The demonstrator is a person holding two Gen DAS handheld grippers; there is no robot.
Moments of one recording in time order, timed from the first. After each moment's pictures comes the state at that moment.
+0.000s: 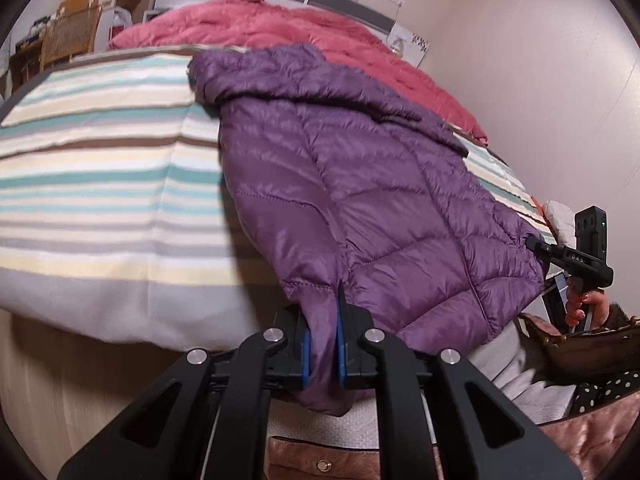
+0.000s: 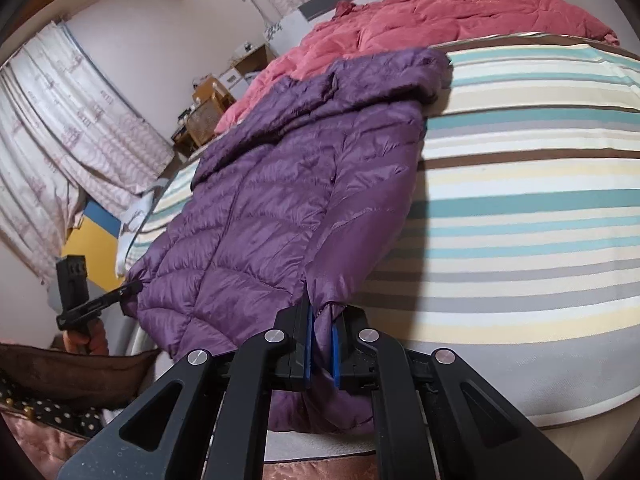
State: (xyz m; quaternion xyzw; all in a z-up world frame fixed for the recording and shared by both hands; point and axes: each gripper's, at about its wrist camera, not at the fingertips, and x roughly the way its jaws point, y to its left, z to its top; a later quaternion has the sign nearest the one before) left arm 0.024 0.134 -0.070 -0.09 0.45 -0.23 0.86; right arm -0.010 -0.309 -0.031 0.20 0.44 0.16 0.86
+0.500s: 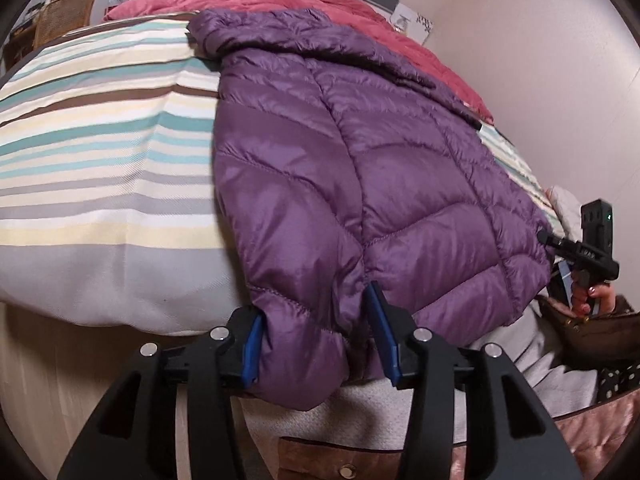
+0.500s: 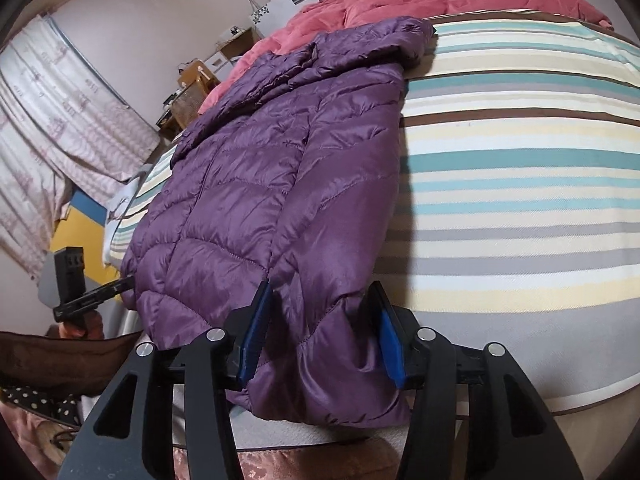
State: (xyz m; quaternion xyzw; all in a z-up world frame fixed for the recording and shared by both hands) left arm 0.034 0.128 -0.112 -0.08 0.49 -0.24 0.83; right arm -0.015 -0.312 -0.060 0.20 0.47 0.15 0.85
